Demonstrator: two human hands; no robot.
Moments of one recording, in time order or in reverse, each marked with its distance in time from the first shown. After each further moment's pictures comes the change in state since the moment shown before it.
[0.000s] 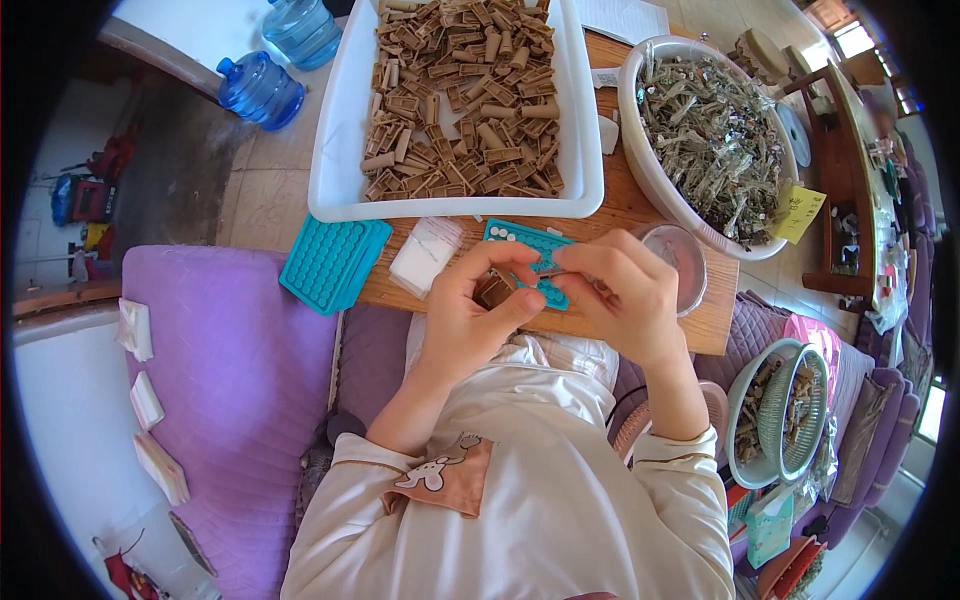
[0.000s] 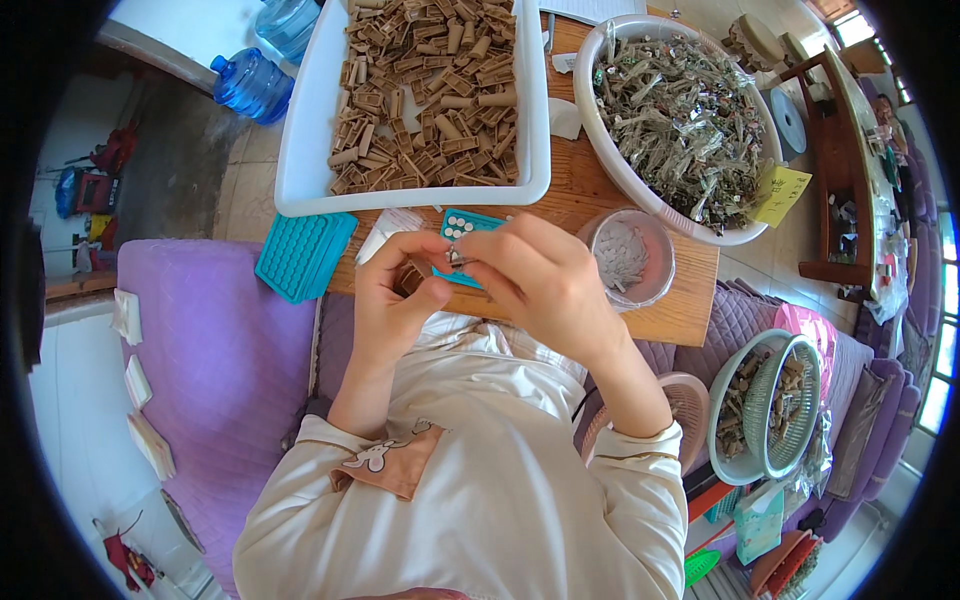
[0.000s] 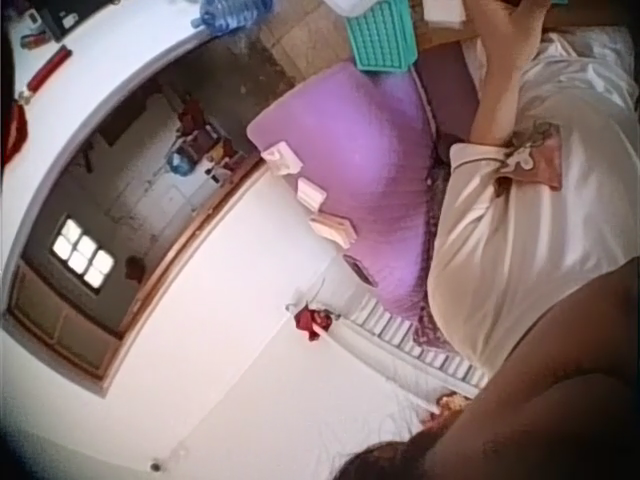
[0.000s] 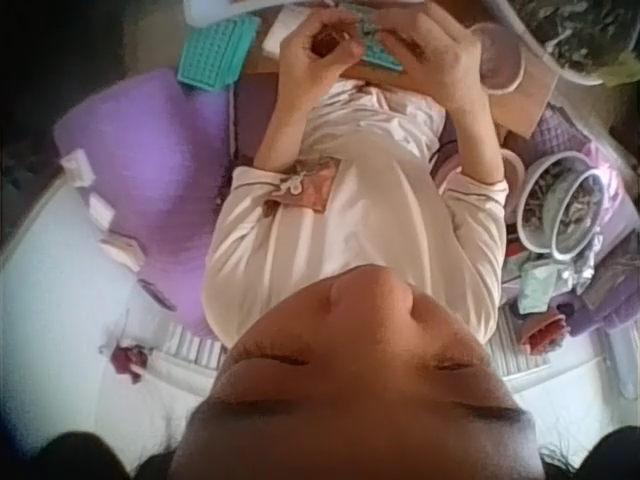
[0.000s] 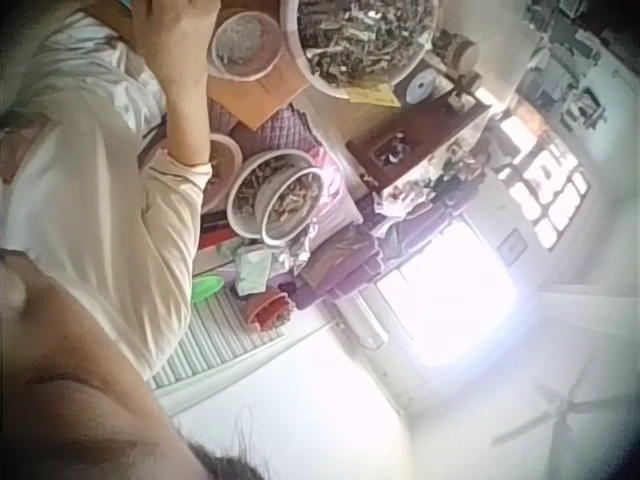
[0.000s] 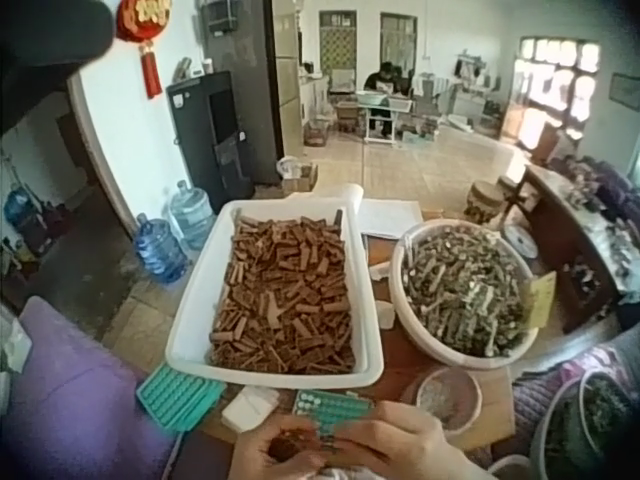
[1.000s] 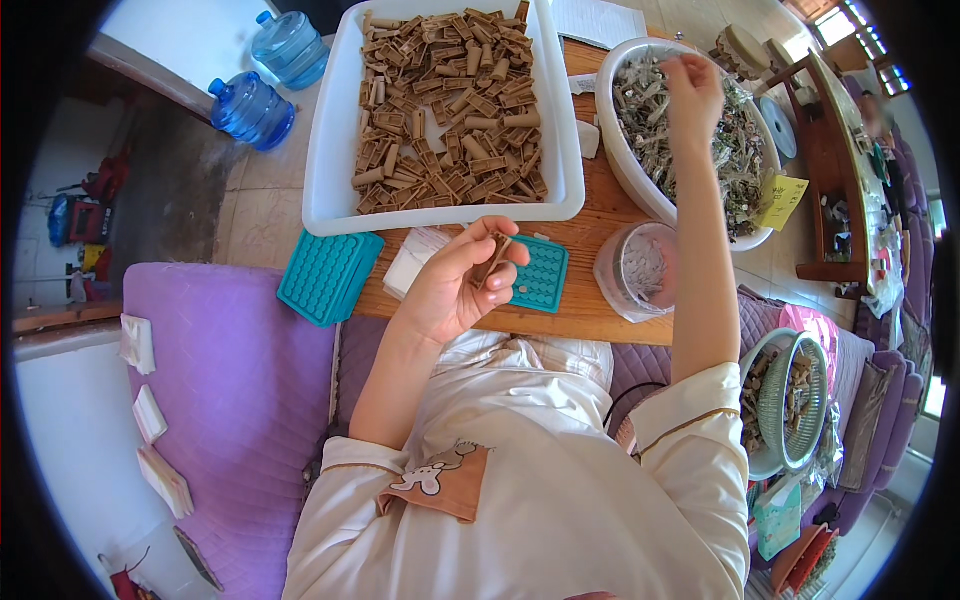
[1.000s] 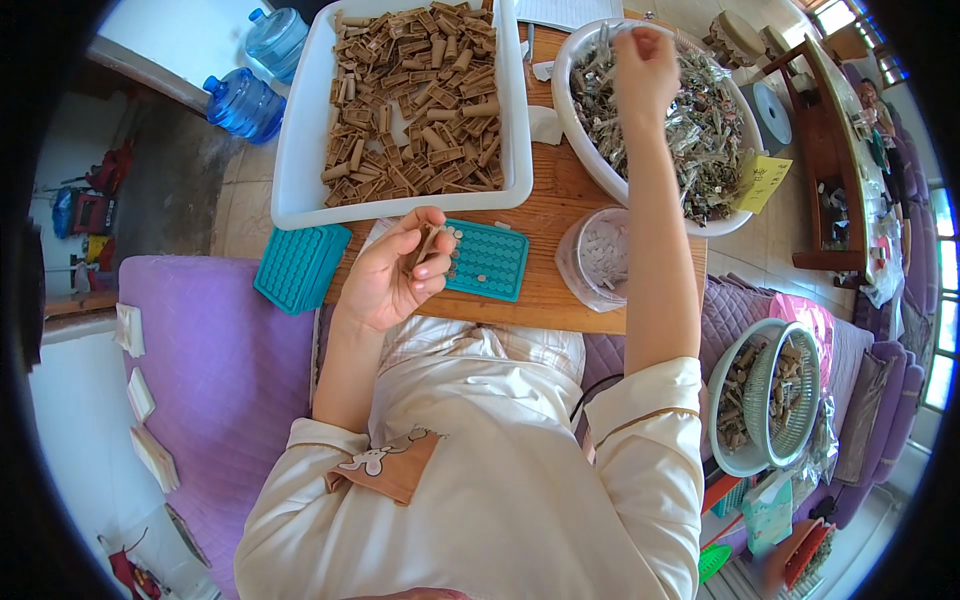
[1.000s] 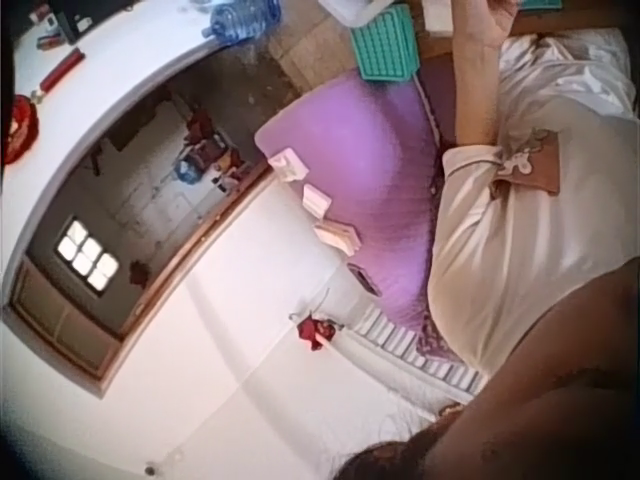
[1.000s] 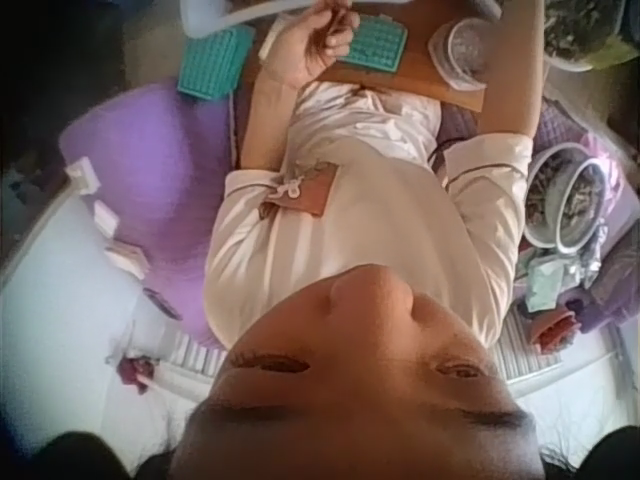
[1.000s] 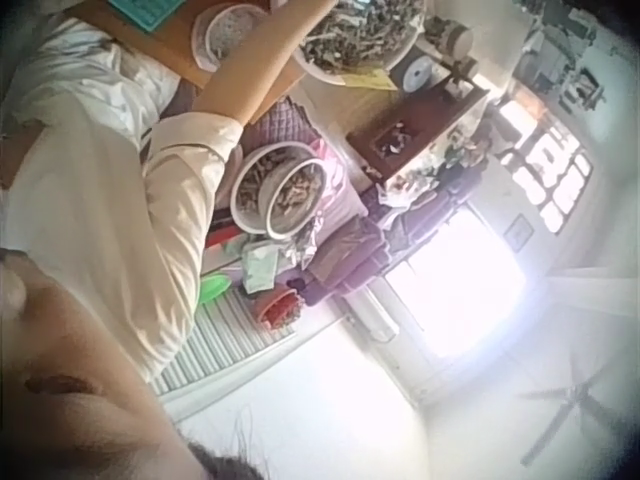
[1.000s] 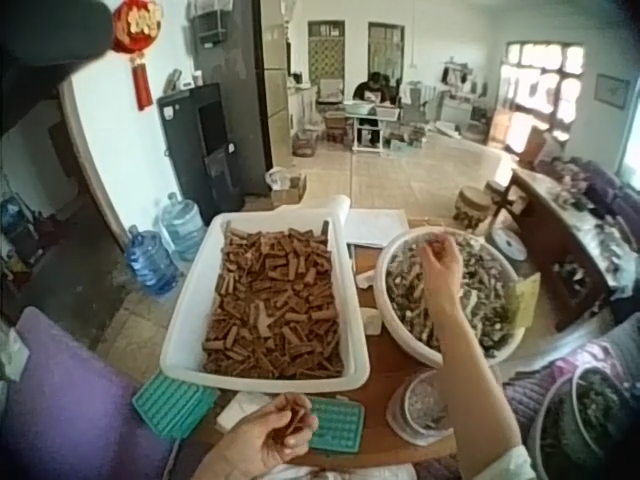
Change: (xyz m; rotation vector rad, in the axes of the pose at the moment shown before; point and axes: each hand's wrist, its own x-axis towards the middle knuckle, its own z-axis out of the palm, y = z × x) left_hand 0.034 -0.019 -0.020 -0.916 -0.286 -0.506; right_hand 0.097 0.177 -0.078 -0.163 0.754 0.309
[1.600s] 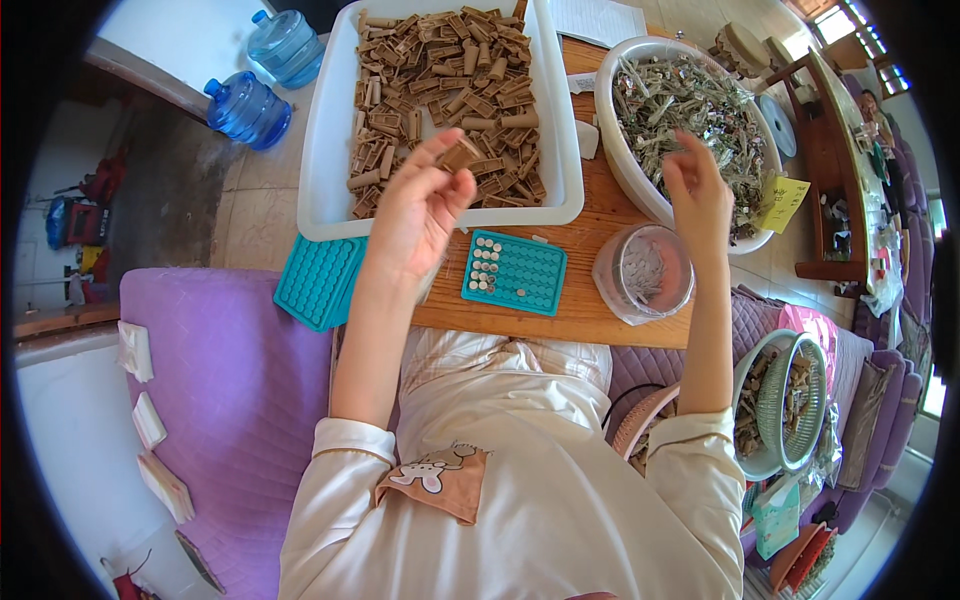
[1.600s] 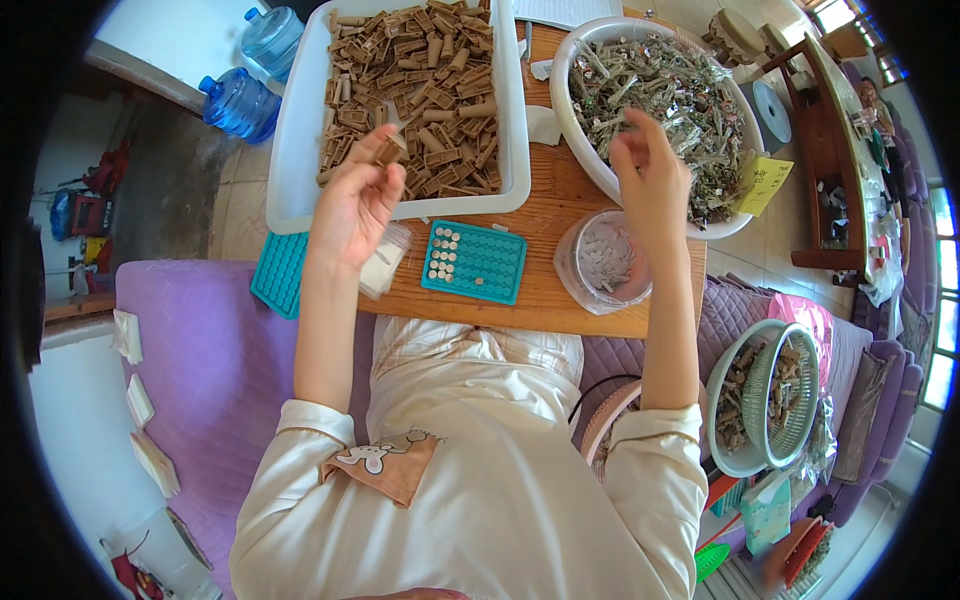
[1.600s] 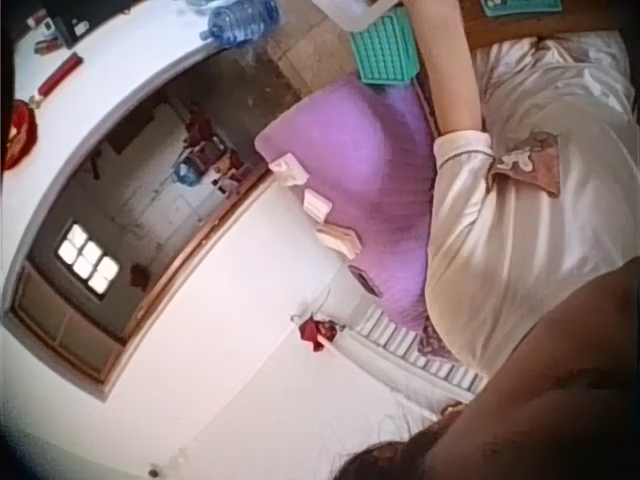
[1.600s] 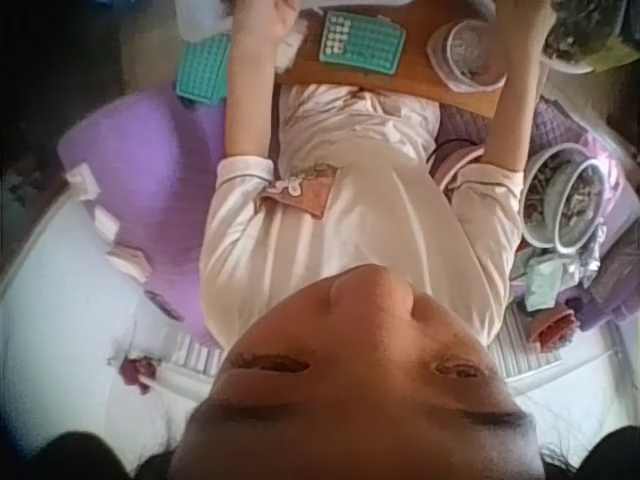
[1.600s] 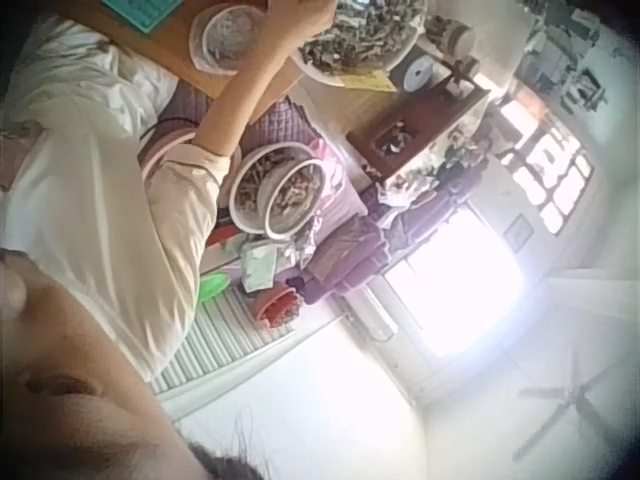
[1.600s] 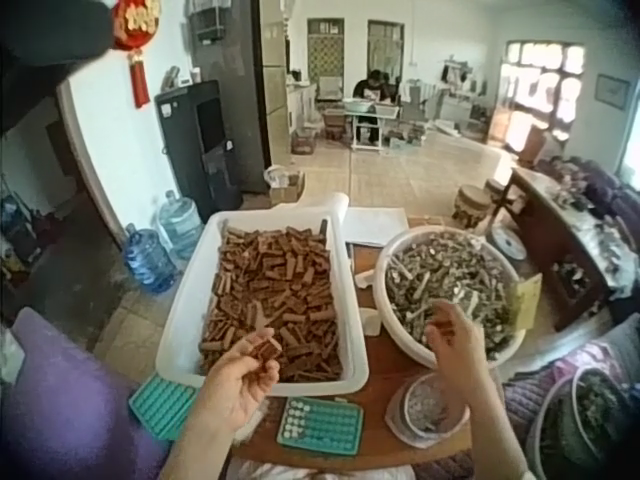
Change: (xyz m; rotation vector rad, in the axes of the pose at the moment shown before) left_hand 0.034 0.053 0.005 0.193 0.310 0.384; right_hand -0.088 -0.048 -0.067 -0.261 -0.383 0.068
